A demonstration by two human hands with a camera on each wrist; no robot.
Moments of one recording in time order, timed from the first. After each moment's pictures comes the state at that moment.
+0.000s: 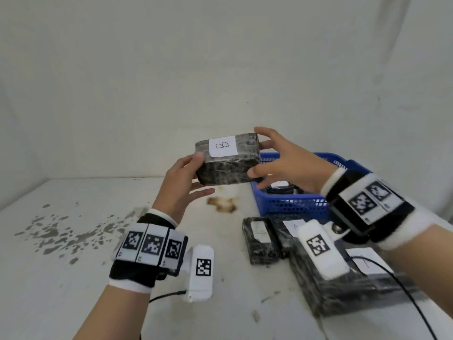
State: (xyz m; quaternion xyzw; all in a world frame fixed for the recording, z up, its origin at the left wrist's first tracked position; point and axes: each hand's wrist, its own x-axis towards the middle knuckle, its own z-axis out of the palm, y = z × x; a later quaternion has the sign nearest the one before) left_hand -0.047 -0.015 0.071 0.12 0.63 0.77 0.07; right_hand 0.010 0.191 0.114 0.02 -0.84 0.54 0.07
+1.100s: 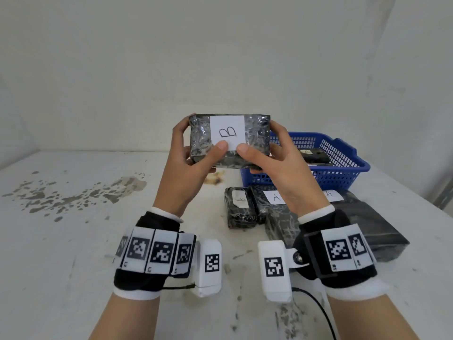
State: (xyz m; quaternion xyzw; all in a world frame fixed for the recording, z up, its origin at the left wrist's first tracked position) left_hand 0.026 0.017 0.041 0.26 0.63 0.73 -0.08; right_hand 0.072 0.183 0.043 0.02 -0.73 0.64 0.24
